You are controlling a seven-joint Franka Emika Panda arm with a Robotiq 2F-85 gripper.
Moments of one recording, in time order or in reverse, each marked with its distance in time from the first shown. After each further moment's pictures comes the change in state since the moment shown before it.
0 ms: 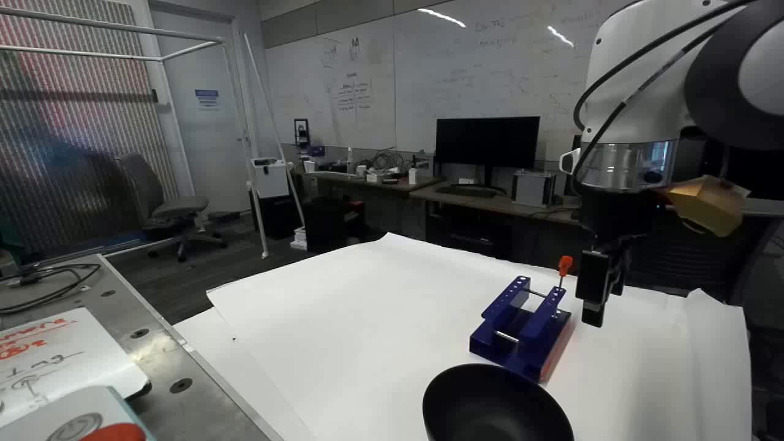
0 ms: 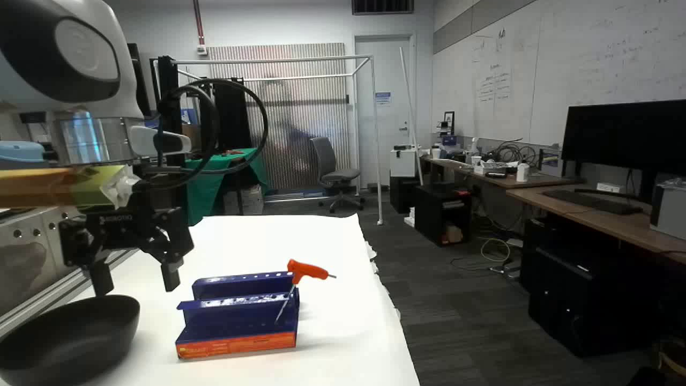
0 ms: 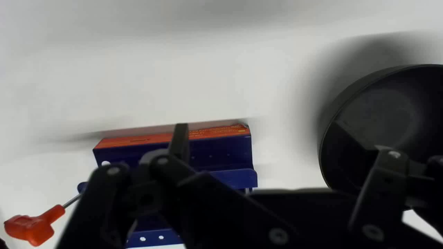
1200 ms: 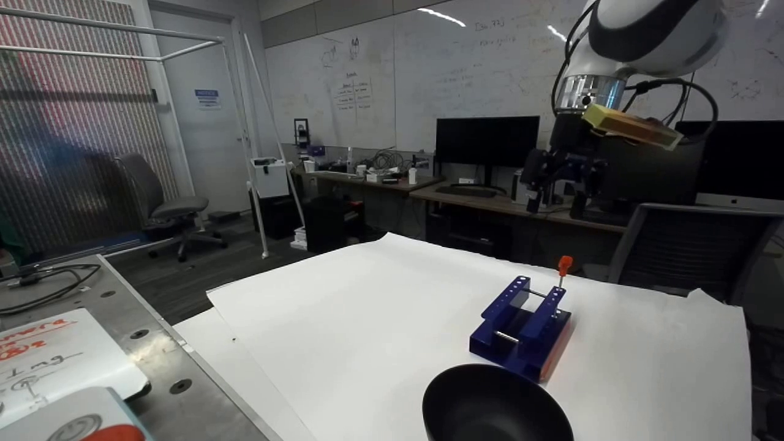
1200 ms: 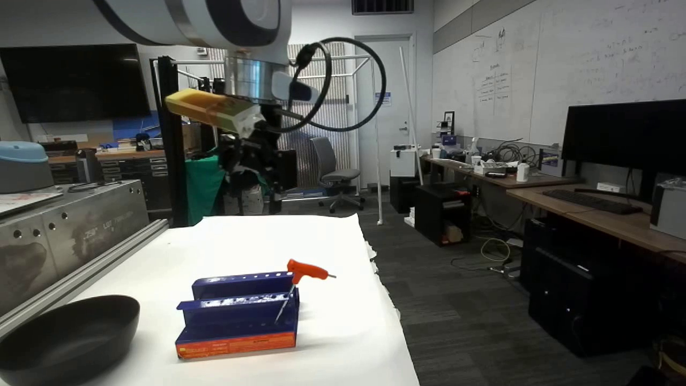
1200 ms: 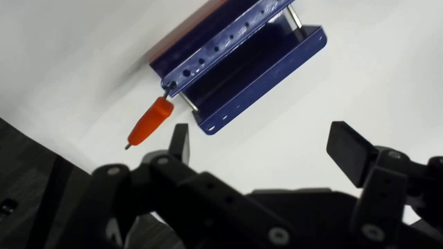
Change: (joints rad) arm -0.120 0.200 -0.230 0.388 0.205 -0.099 0.101
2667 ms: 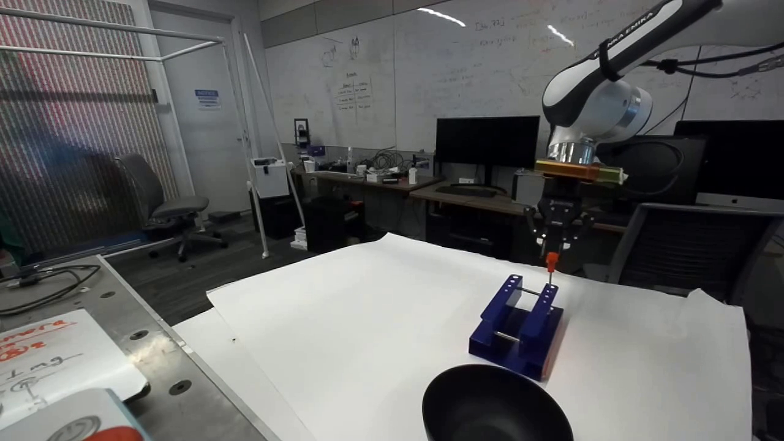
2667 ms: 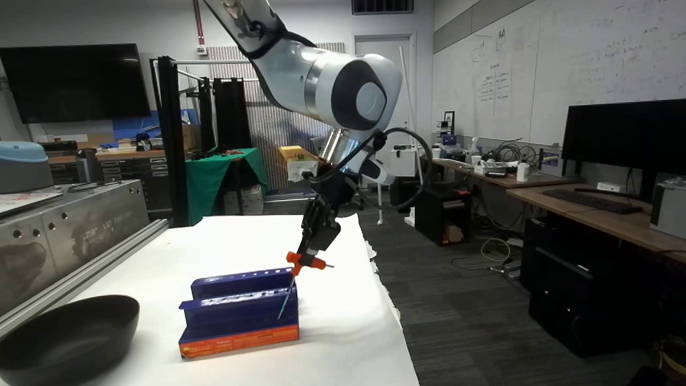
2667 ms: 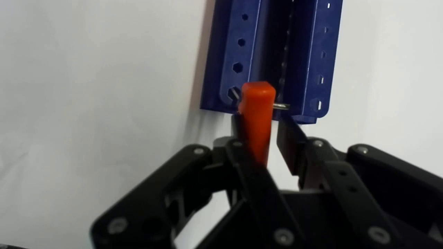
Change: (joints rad) arm -0.119 0.412 -0.098 0.303 0.244 -0.244 0.366
